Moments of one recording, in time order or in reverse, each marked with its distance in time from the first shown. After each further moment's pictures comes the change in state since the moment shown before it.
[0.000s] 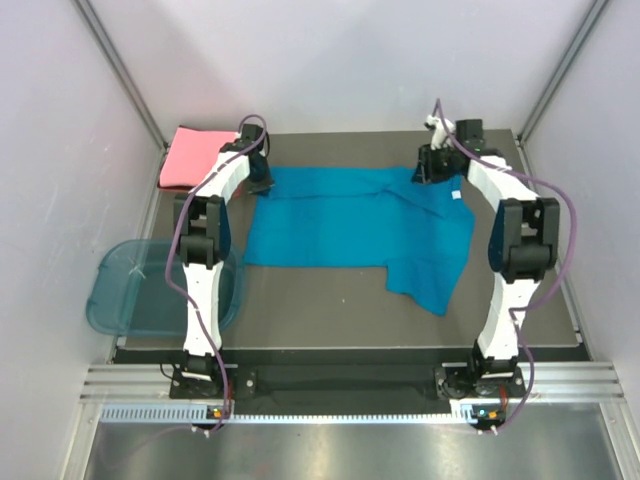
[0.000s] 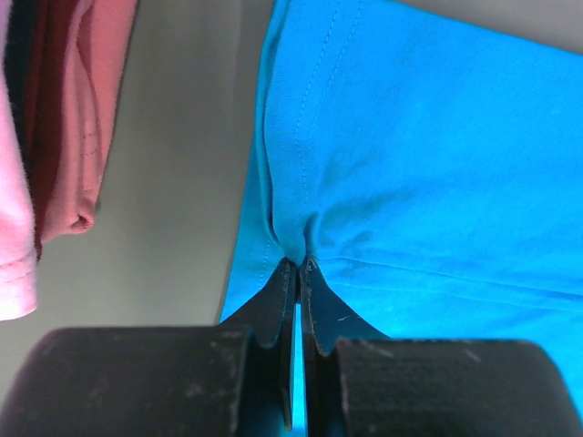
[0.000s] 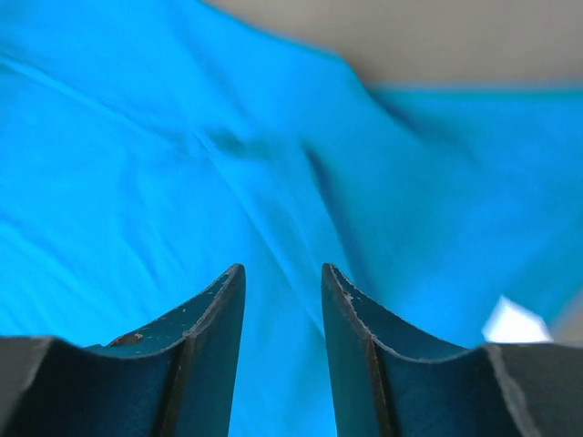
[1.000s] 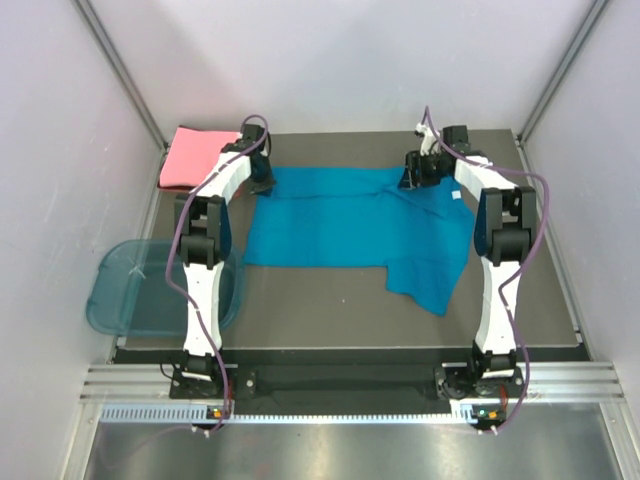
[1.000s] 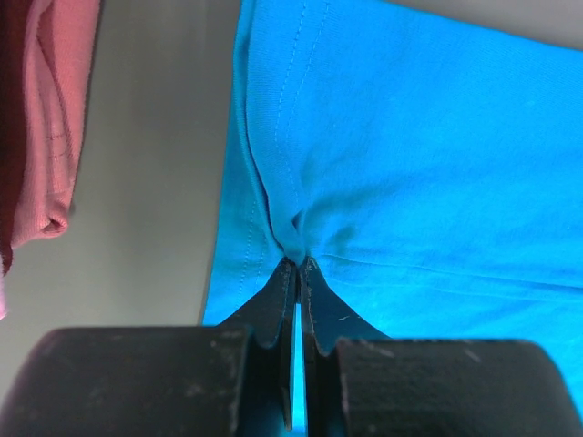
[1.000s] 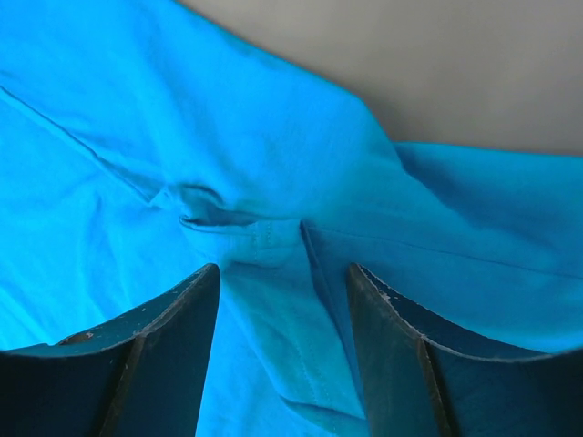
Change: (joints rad) left arm -0.006 0.000 -0.004 0.010 0.029 0.000; right arm 0.035 0.277 0.204 0.029 -0.084 0.037
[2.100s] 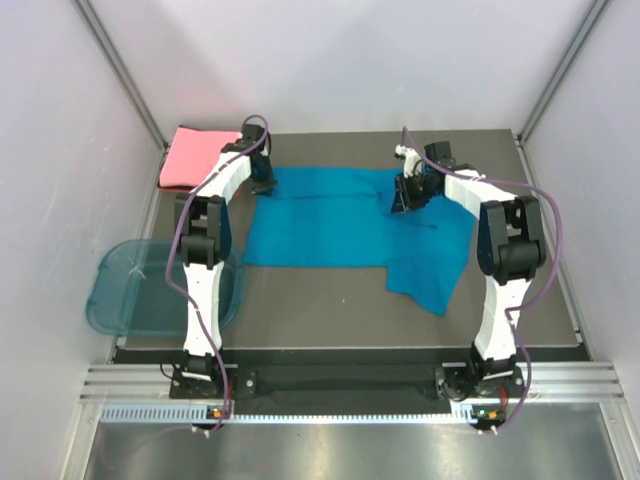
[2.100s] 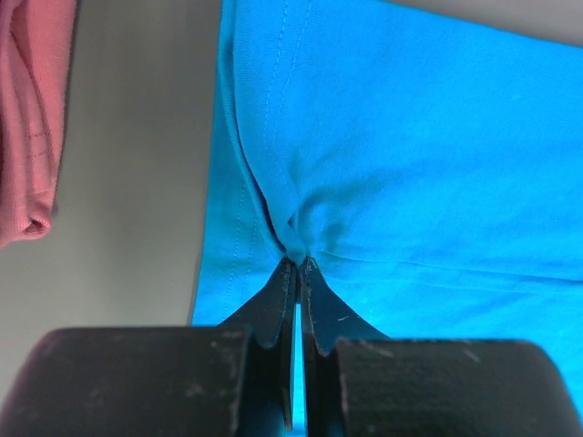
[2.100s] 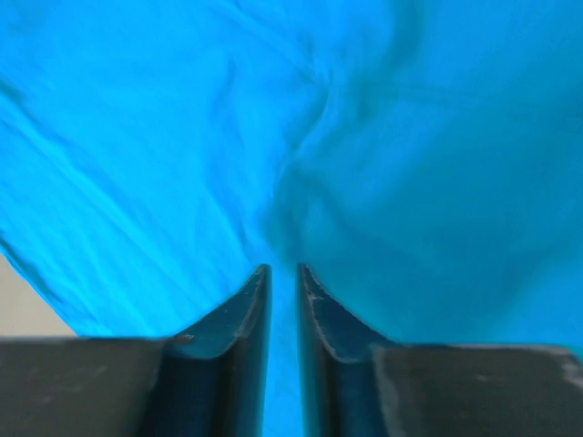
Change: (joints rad) left arm -0.001 0.000 0.000 0.000 0.025 -0.004; right arm 0.116 -0.237 -0.303 -0.028 0.029 -0.043
